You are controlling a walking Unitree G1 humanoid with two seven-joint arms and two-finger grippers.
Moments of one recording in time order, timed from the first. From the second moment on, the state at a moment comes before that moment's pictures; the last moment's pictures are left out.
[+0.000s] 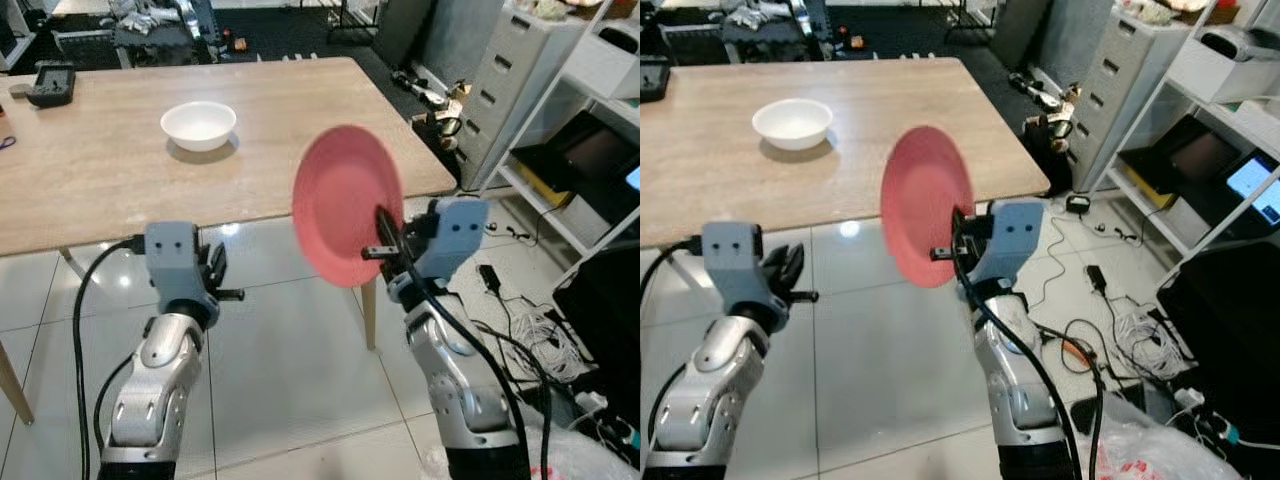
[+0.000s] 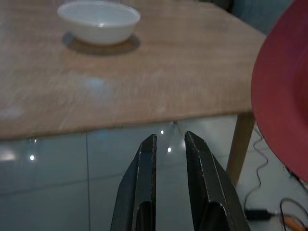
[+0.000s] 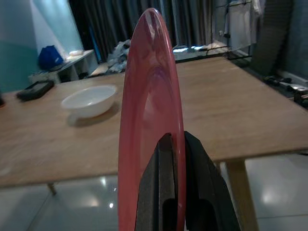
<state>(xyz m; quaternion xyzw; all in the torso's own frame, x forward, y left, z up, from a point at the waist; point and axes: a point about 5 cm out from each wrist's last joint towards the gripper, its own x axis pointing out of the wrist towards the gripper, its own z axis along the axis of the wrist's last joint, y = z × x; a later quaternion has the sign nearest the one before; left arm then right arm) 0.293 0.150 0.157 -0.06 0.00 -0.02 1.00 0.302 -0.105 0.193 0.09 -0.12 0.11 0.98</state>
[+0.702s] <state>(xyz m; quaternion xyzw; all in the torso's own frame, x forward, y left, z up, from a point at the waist) 0.295 0.143 0.159 -0.06 -0.01 -0.03 1.00 0.304 -0.111 0.190 0.10 -0.12 0.10 0.98</state>
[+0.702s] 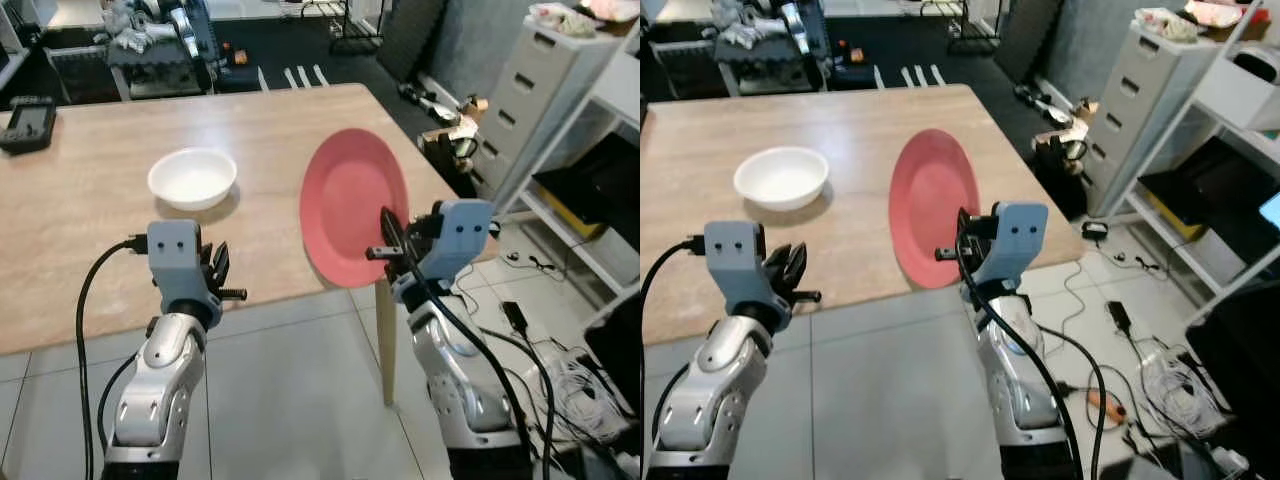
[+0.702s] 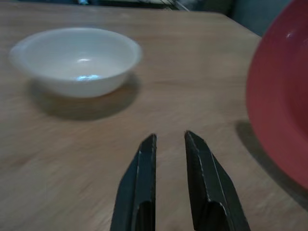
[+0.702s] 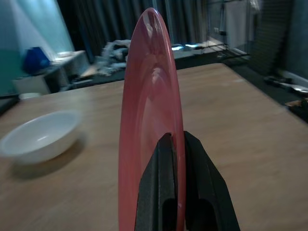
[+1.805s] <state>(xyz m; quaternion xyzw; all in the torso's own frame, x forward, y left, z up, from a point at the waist) 0.265 0.134 0.183 0.11 -0.07 -0.22 0.97 0.331 -0.121 0.174 0.49 0.08 0.10 0.86</state>
